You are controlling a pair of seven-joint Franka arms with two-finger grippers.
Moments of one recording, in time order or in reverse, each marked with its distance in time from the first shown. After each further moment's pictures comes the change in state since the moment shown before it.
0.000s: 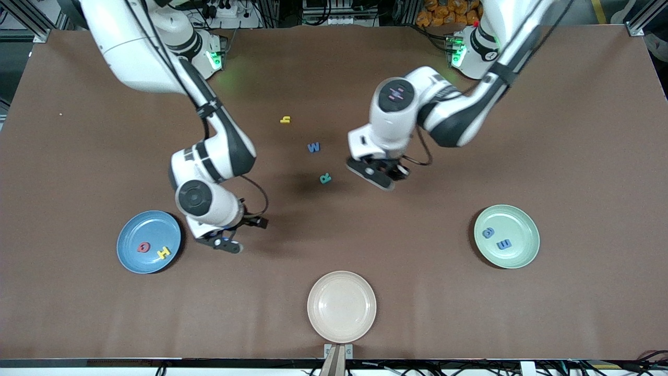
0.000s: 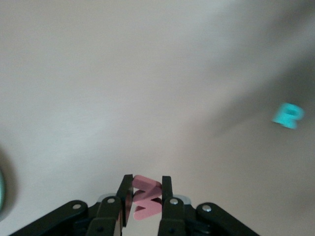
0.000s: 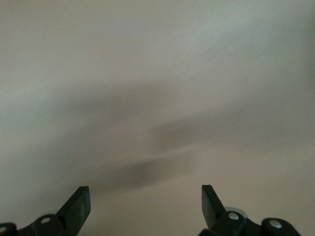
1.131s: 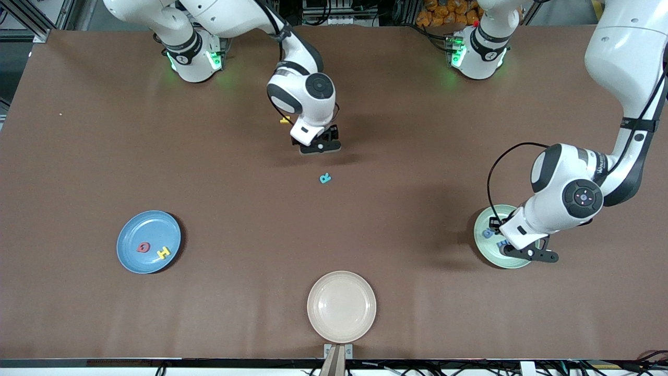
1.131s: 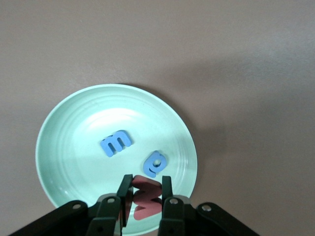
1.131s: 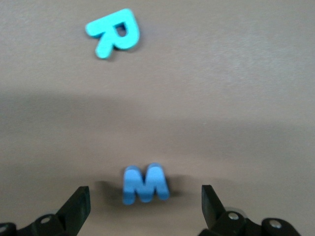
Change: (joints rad) left arm 0.349 0.178 0.135 0.131 0.001 0.018 0.153; right arm 0.297 -0.163 0.151 -0.524 -0.241 0.358 0.190
